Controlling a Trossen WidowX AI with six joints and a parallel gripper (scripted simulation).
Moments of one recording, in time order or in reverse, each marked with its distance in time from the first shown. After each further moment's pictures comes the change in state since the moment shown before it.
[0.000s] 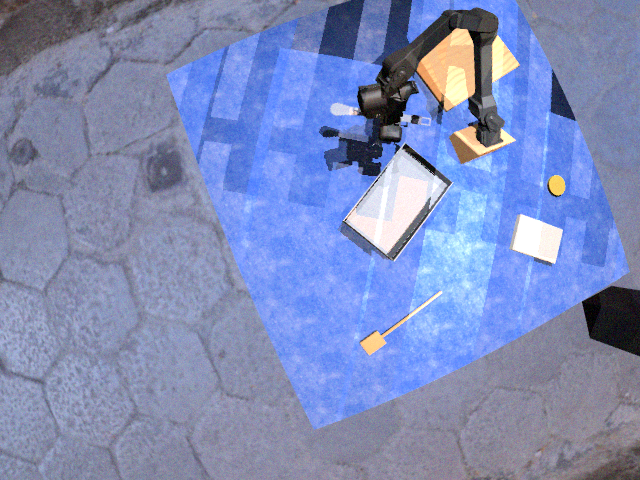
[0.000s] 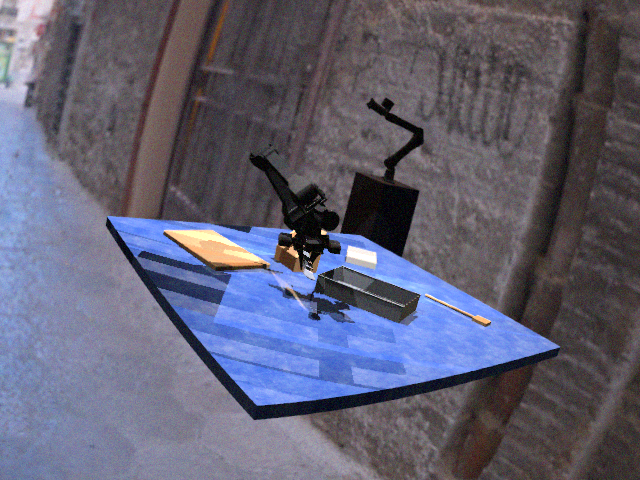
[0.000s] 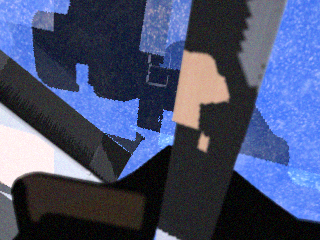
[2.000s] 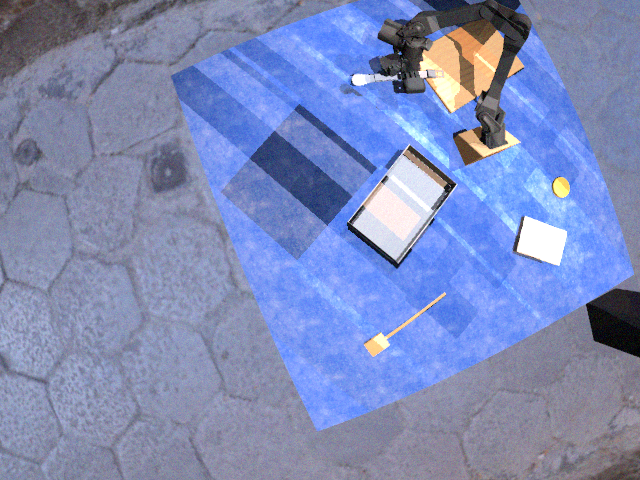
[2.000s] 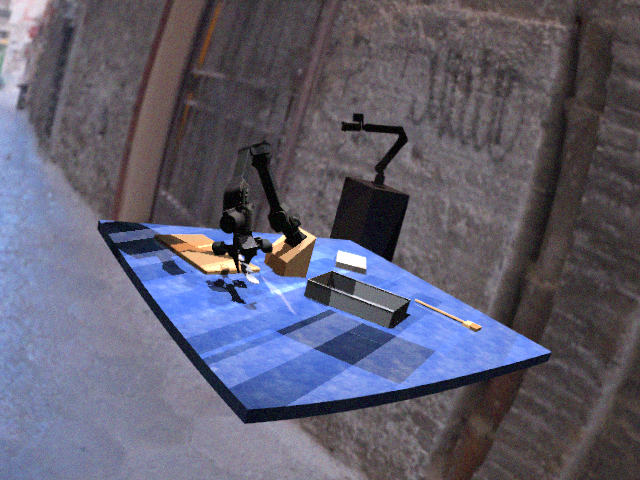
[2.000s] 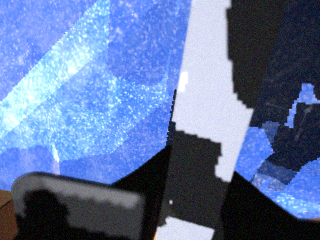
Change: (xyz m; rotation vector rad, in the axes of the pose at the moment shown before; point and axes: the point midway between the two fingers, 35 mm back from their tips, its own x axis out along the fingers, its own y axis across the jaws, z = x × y) arm 0.030 -0.168 -0.033 -0.255 0.016 0.115
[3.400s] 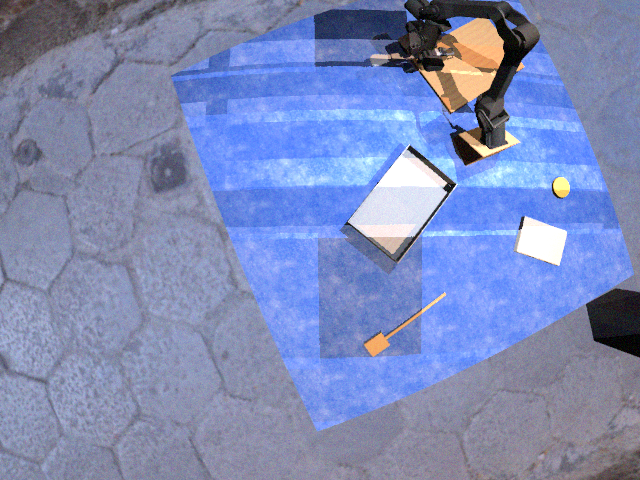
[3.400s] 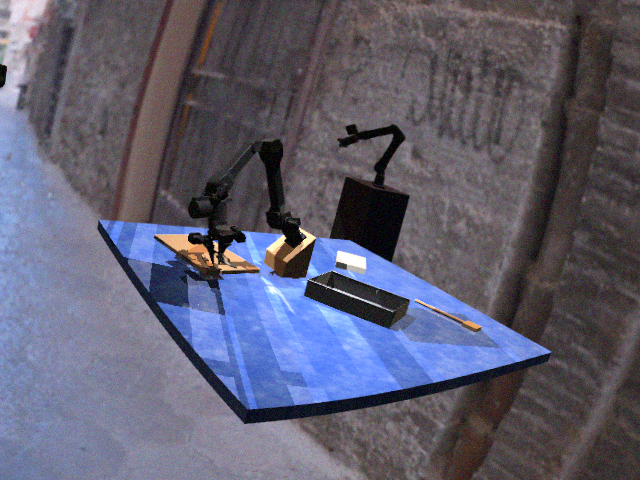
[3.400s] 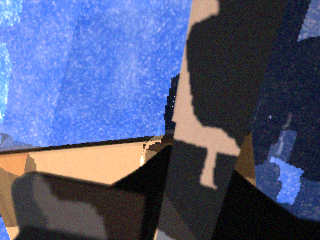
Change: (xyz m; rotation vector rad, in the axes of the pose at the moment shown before) arm -0.015 -0.073 -0.060 -0.144 -0.085 -0.061
